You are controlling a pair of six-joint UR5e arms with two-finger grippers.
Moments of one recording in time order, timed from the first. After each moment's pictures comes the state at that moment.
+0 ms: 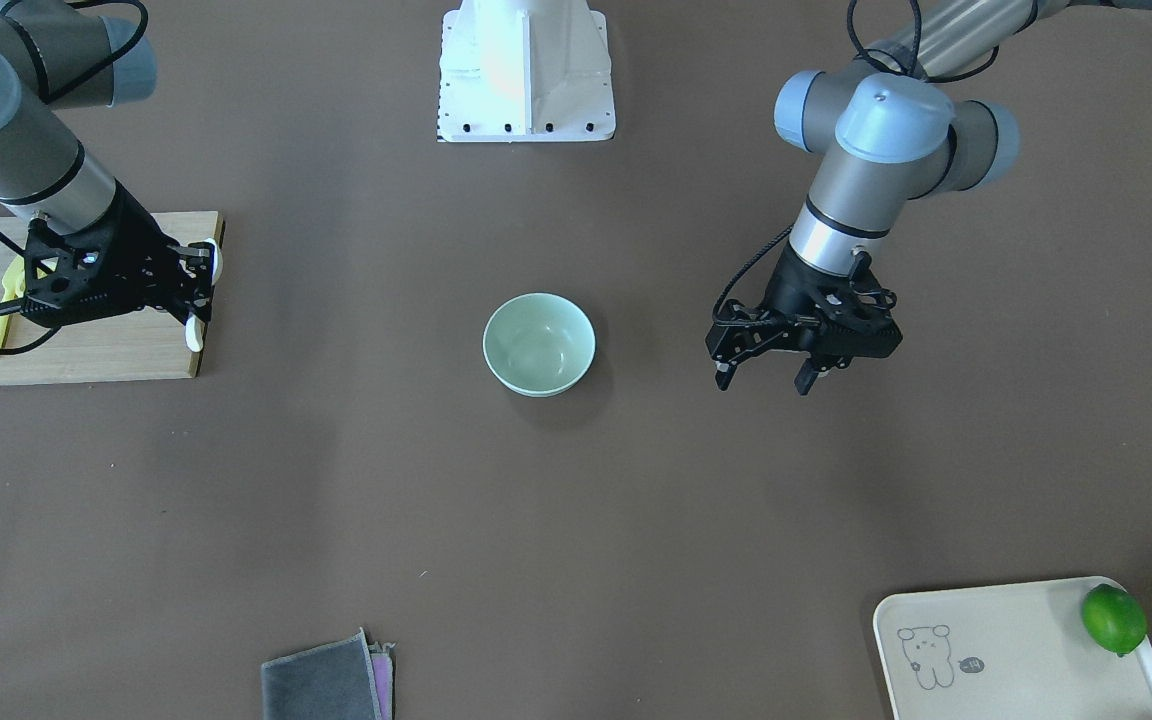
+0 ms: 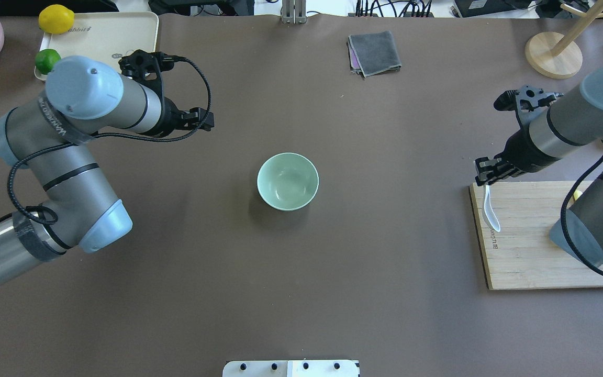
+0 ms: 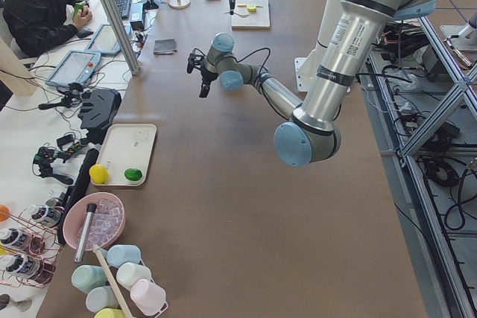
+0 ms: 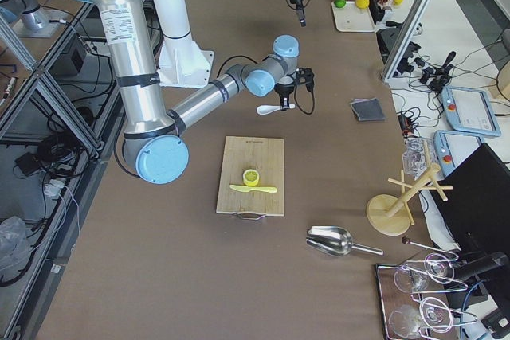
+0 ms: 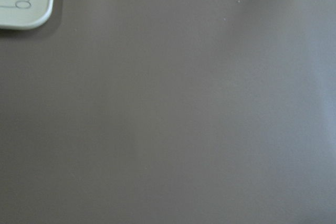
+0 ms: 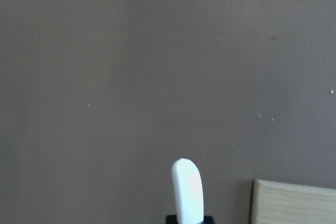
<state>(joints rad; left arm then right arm) -0.78 -1.98 -1.68 -2.06 -1.81 -1.11 0.87 -1.31 1.91 -1.40 2.12 0.87</state>
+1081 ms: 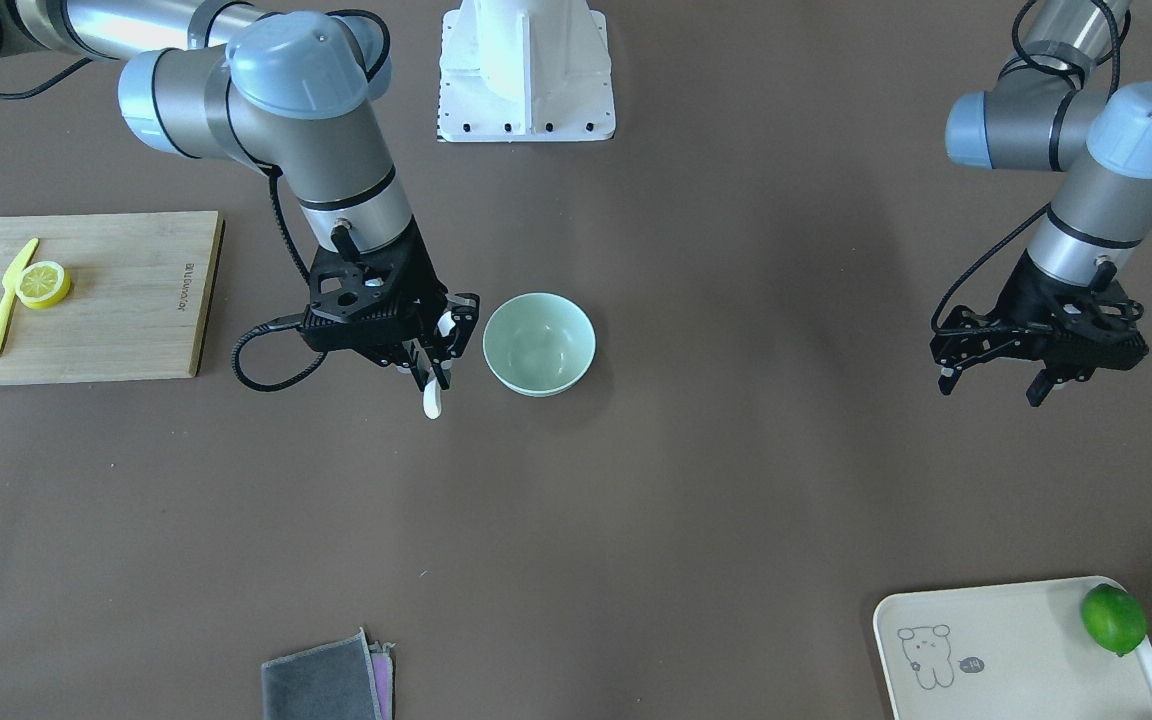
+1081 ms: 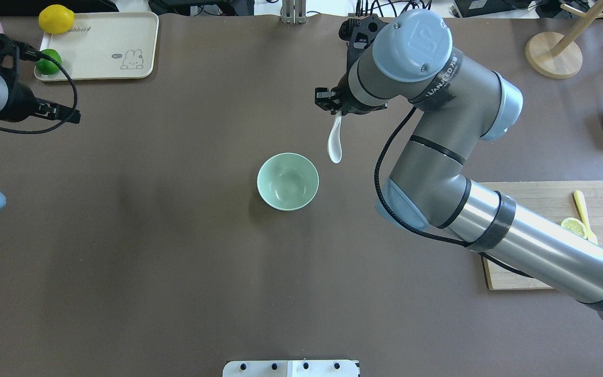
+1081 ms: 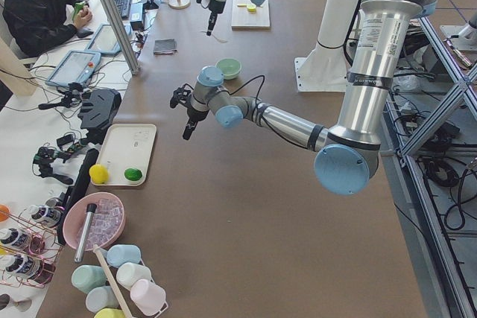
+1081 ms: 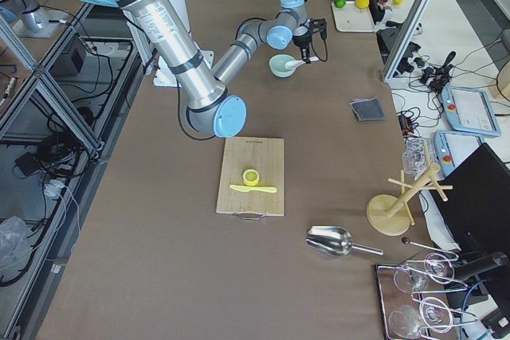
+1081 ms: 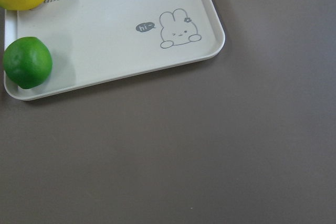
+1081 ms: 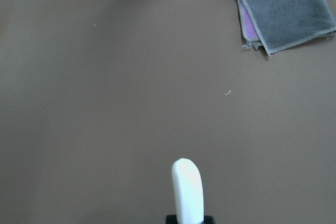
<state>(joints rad) -1.00 -1.75 -1.69 -2.08 -1.93 -0.66 0.69 -0.83 1.64 -1.40 1.79 1.15</state>
